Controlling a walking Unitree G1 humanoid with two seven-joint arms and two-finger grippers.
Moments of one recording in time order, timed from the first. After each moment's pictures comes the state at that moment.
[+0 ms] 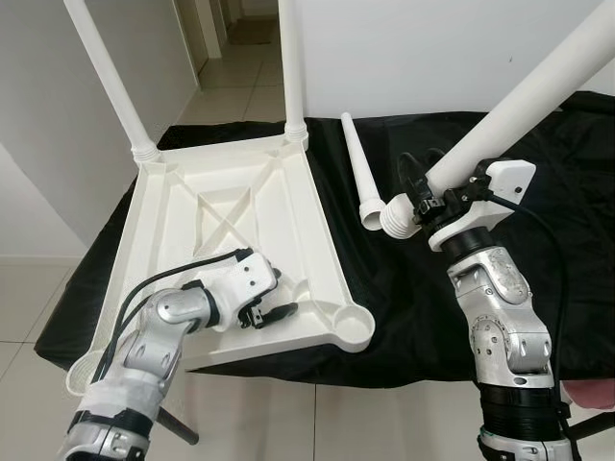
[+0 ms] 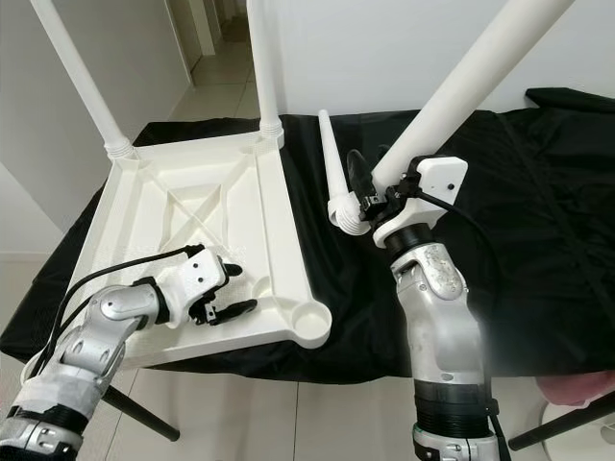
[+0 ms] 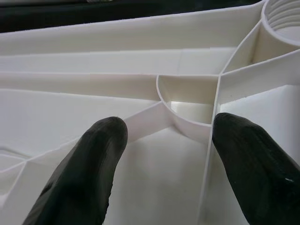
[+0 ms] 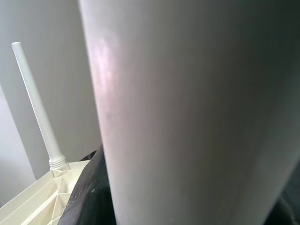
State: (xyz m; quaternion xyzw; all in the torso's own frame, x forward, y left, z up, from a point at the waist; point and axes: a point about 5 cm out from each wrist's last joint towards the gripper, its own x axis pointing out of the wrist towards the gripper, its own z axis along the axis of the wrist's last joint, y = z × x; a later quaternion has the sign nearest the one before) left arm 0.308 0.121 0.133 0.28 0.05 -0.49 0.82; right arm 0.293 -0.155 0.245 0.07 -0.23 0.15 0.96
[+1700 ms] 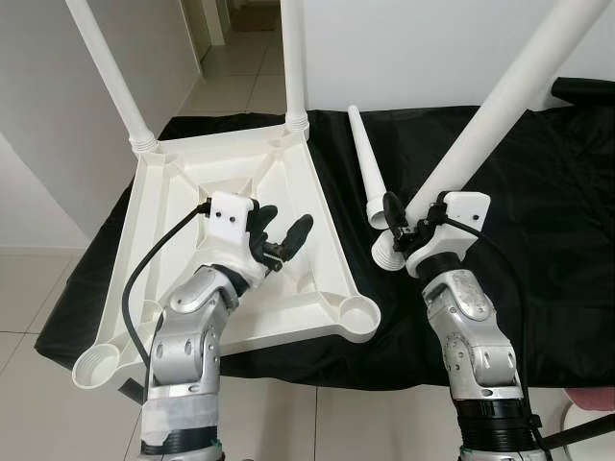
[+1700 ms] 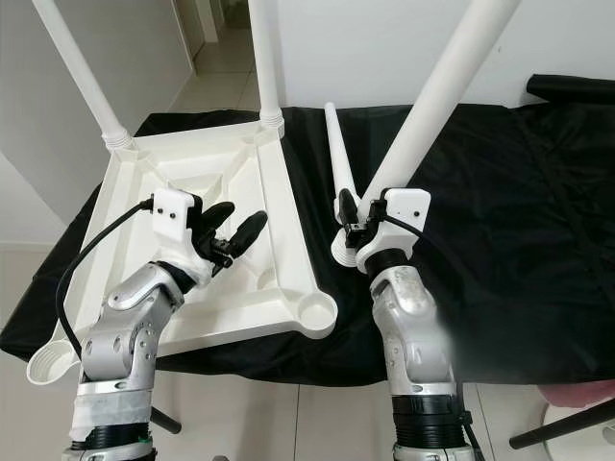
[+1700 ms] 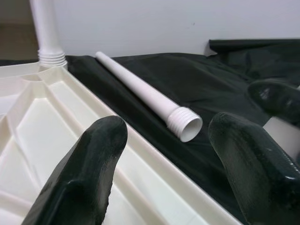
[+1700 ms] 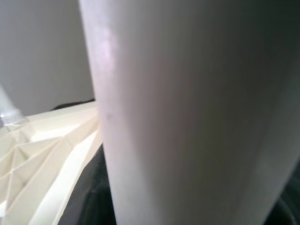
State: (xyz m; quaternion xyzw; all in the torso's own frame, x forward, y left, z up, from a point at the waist) left arm 0.297 0.095 0.199 -0.08 -0.08 -0.33 0.94; right arm 0.302 -0.142 0.199 0.06 -0.13 0.07 0.99
